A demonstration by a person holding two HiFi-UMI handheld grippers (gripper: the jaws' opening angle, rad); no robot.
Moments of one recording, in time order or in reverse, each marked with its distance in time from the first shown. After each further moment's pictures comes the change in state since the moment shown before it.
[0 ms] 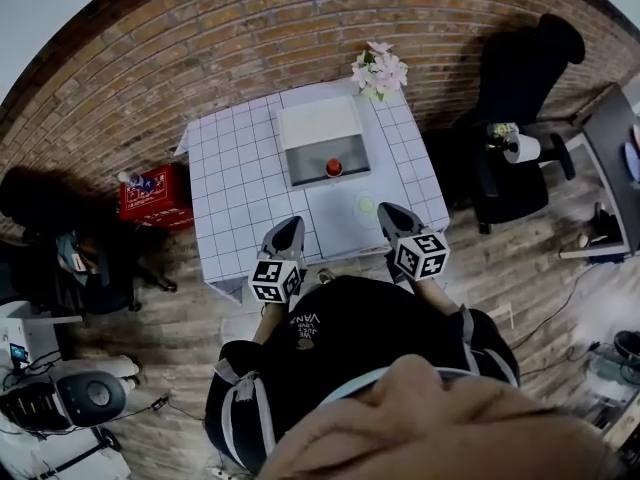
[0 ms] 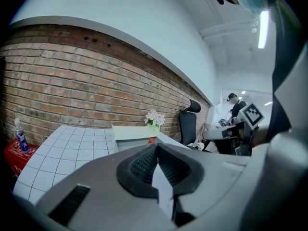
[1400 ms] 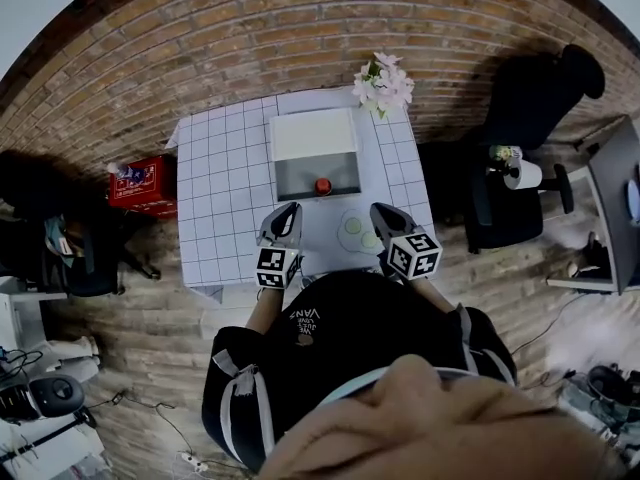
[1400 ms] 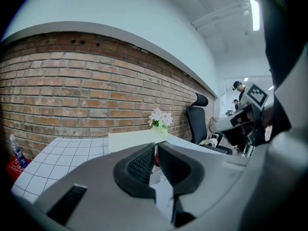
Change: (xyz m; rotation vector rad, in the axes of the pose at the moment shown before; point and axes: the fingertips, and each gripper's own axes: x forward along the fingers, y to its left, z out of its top) left arm 0.099 0.018 0.010 0.116 -0.020 0.085; right arm 0.055 -0.056 0.028 -0.024 0.093 0.080
